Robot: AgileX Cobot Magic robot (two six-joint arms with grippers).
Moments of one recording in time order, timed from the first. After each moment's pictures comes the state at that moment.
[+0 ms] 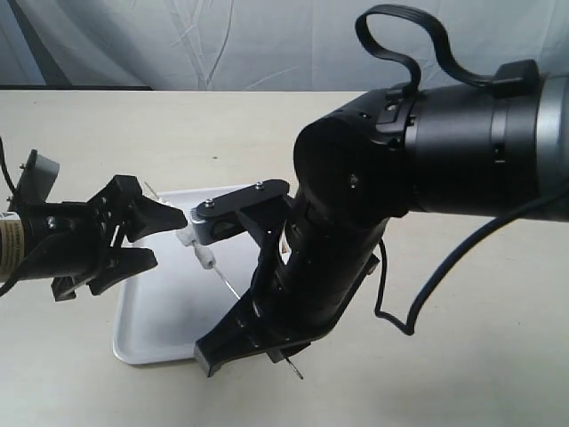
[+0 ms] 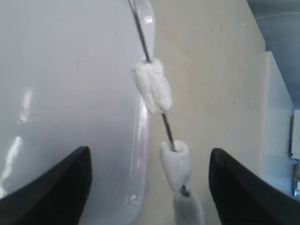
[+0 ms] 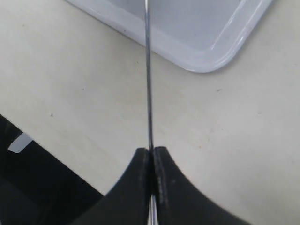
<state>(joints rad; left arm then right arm) -0.14 1.48 -0.43 1.30 -0.67 -2.09 0.98 1.67 -1.10 0.21 0.89 0.16</state>
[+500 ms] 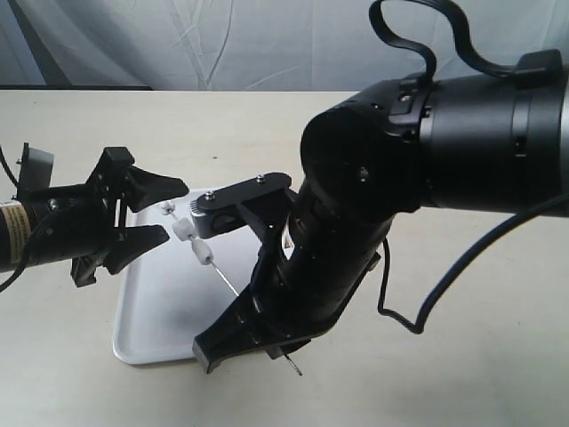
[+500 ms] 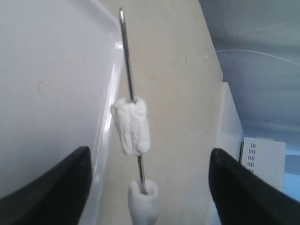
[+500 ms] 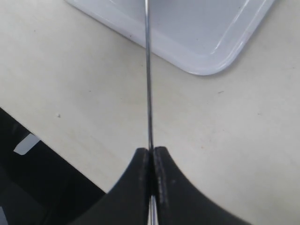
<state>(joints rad) -0.14 1.54 -0.43 1.04 -0.77 -1.99 0.98 1.65 -1.10 0.22 0.89 0.16</state>
